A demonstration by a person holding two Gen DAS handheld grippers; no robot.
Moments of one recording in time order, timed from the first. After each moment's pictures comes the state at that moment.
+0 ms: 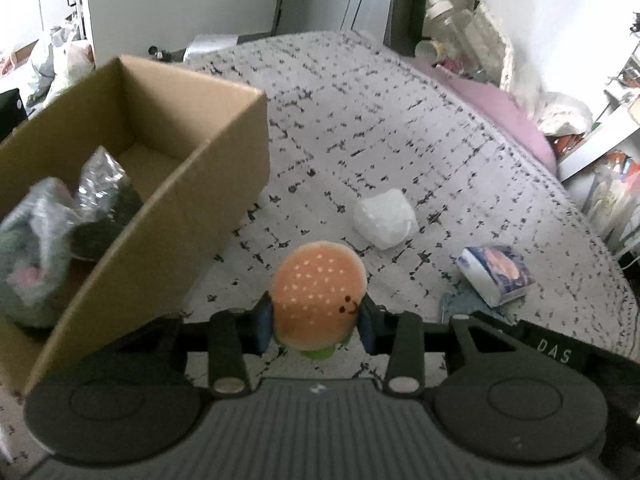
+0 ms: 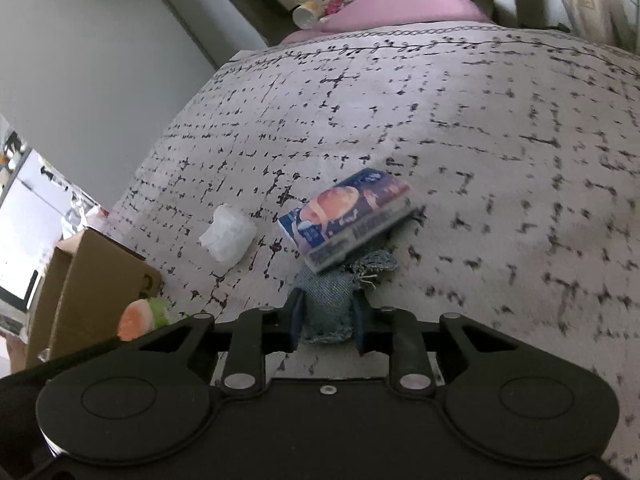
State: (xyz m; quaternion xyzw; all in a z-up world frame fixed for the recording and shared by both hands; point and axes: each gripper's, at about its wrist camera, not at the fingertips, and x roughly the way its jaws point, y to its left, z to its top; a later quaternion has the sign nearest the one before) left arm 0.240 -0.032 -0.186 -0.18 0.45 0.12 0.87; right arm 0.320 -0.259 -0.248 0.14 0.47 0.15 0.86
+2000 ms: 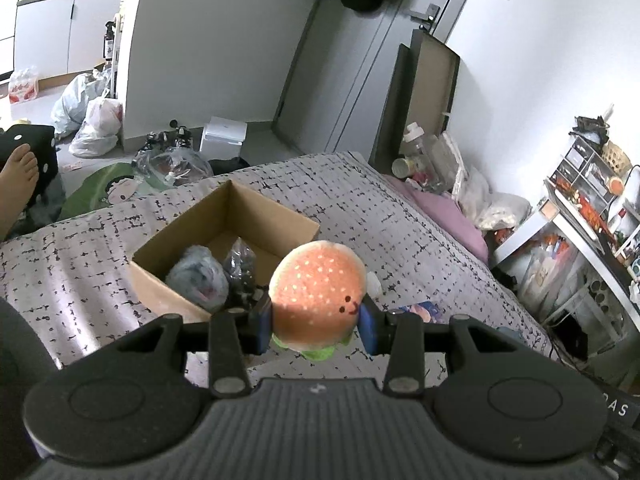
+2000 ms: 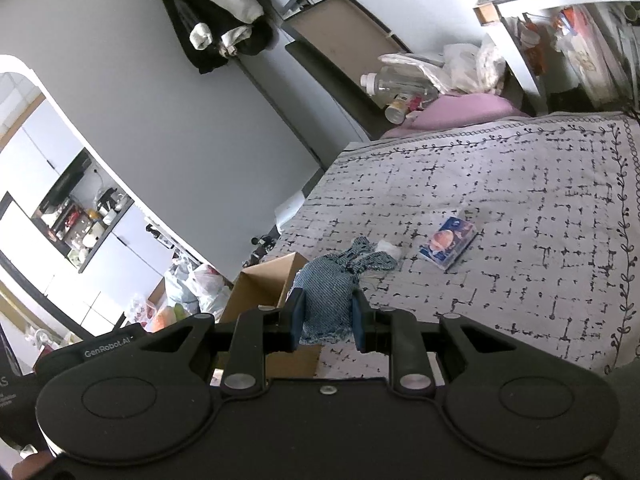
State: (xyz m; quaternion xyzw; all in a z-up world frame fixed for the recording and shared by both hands) left arm 0.079 0.009 -0.042 -0.22 0.32 0.12 0.91; right arm 0.149 -0.279 -0.103 0.22 0.34 0.24 0.88
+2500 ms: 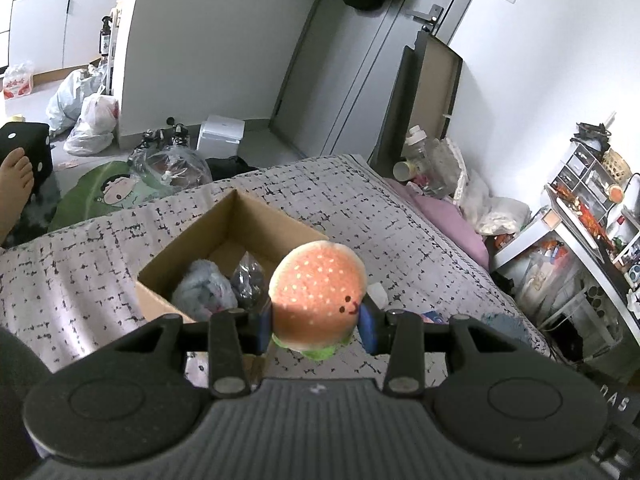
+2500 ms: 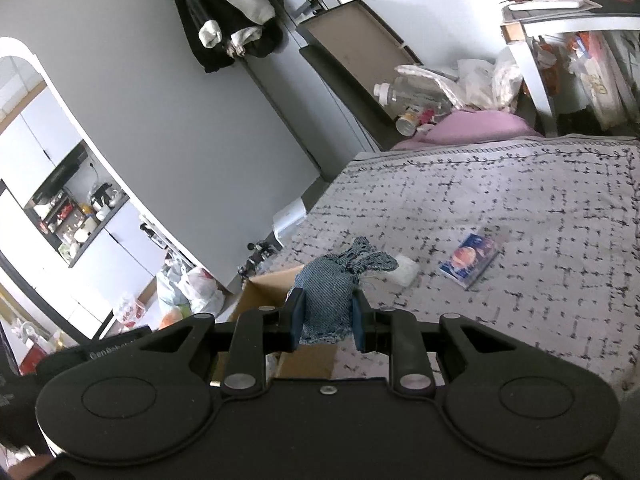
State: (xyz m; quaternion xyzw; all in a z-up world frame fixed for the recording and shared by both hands) left arm 0.093 0.040 -0.039 -0.22 0.32 0.11 0.91; right arm 0.155 -0.238 -0.089 0.20 0.32 0.23 0.90
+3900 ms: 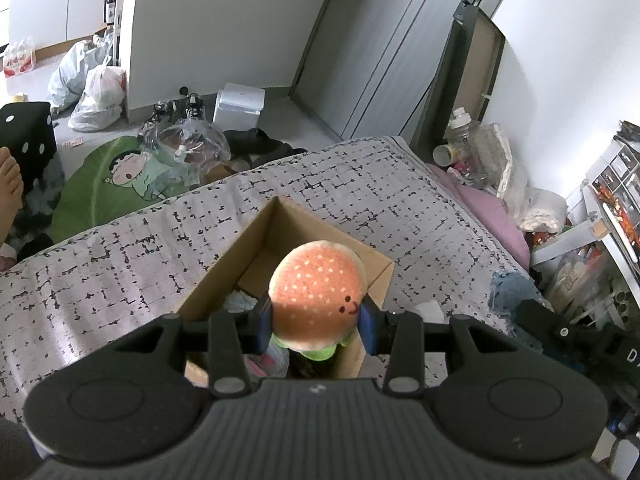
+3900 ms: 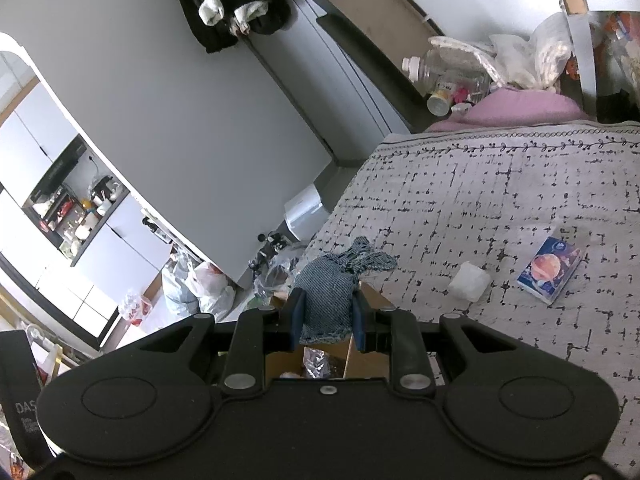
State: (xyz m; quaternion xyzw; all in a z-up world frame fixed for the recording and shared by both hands) left arm 0.163 0.117 -0.068 -0.24 0.38 0.12 0.89; right arm 0.219 -0.148 -0.095 0.20 0.35 0.24 0.88
